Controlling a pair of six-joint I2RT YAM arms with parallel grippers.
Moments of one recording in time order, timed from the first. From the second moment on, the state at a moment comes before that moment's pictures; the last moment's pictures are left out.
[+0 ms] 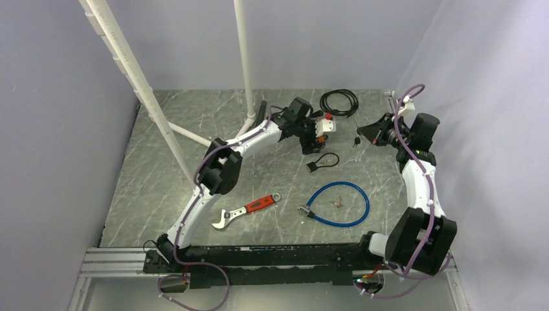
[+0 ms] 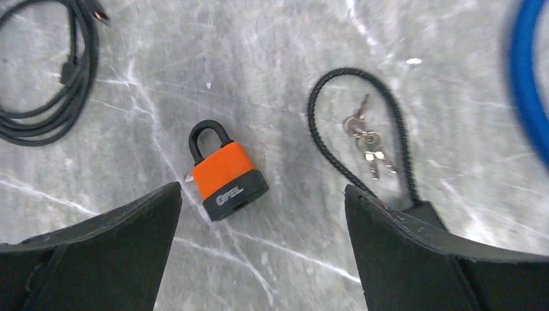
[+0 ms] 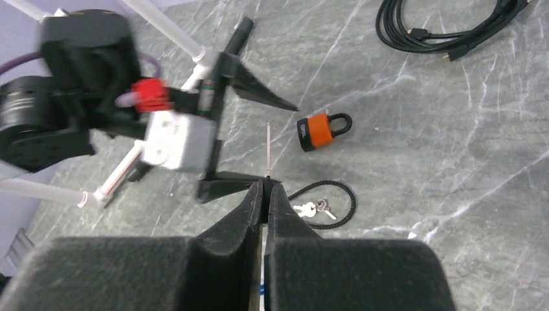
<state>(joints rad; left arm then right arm) -0.75 2.53 2.24 -0.39 0.52 0.69 -0.36 1.22 0.91 -0.11 -0.87 0.19</state>
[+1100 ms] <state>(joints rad) -0.70 1.73 1.54 -0.54 0.56 0.61 -0.05 1.98 1.22 0.27 -0.66 0.41</state>
